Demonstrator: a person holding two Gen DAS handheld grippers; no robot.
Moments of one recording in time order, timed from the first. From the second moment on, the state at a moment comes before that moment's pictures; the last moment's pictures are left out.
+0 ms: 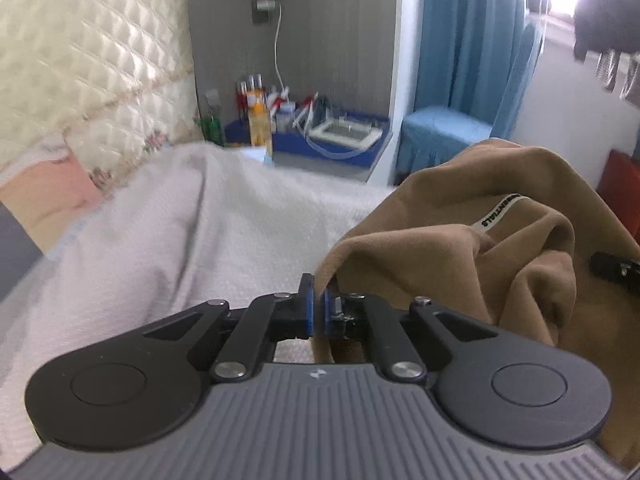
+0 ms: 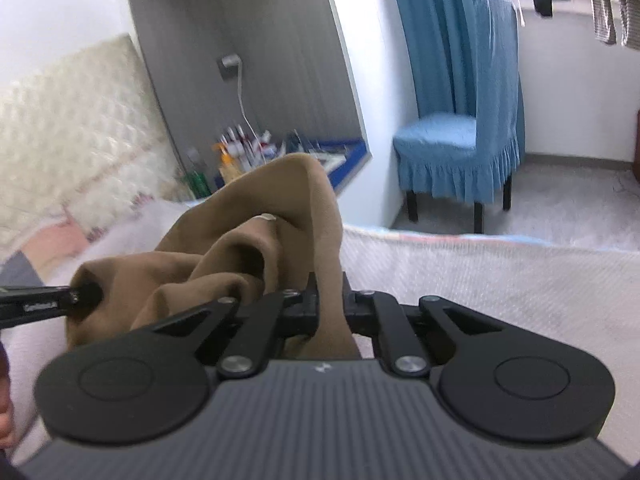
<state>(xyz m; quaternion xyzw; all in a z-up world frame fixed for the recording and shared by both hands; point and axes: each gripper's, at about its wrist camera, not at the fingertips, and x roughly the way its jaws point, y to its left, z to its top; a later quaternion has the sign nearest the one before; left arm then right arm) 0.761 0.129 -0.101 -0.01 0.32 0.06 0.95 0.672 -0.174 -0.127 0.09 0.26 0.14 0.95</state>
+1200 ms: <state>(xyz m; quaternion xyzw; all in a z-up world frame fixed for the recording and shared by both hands) 0.280 0.159 -0.169 -0.17 0.27 0.08 0.95 0.305 -0.197 -0.166 0.07 0.27 0.21 0.94</state>
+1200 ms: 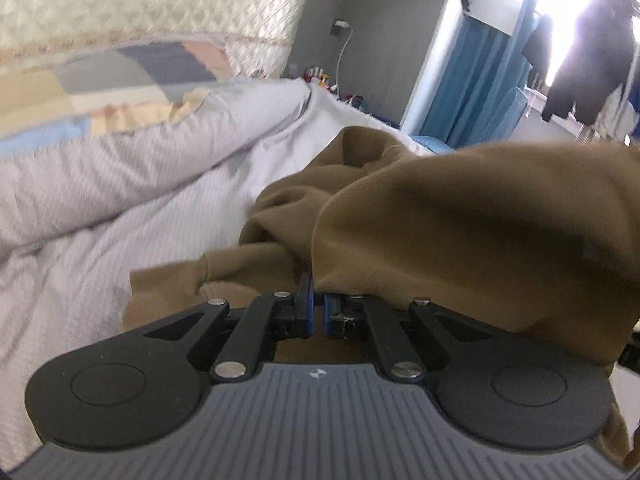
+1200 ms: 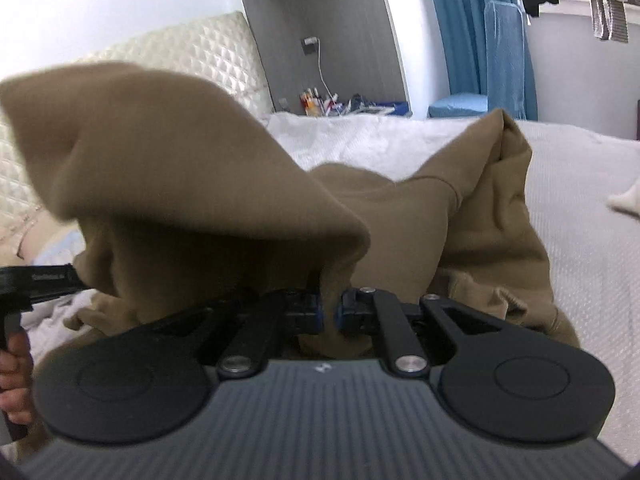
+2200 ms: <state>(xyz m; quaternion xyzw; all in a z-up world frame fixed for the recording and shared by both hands) 0.329 0.177 -0.190 -0.15 0.32 0.06 0.93 0.285 -0.180 -0.169 0.05 0.30 0.17 0.94</state>
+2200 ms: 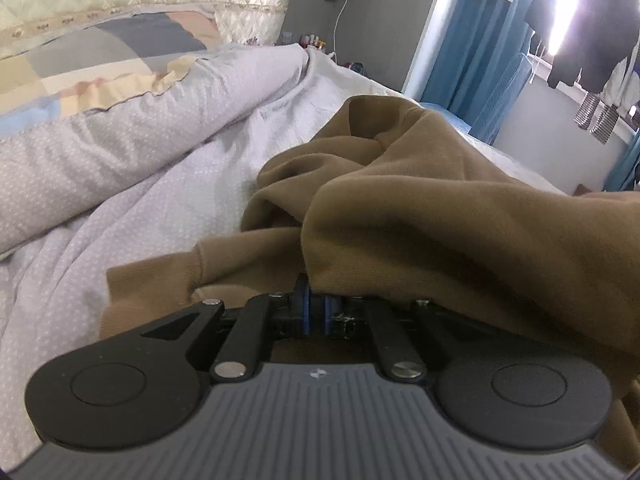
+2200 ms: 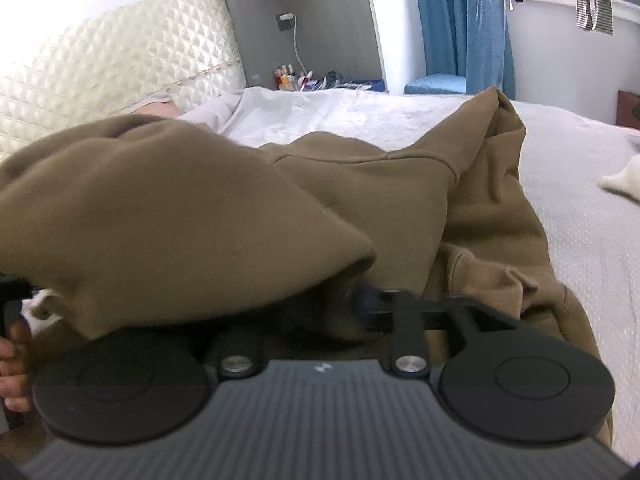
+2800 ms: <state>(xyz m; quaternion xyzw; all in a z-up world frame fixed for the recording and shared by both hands) 0.234 0.167 -0.112 -0.18 0.19 0.04 0.96 0.210 -0.220 -0.102 0.15 0.27 0.24 0.92</state>
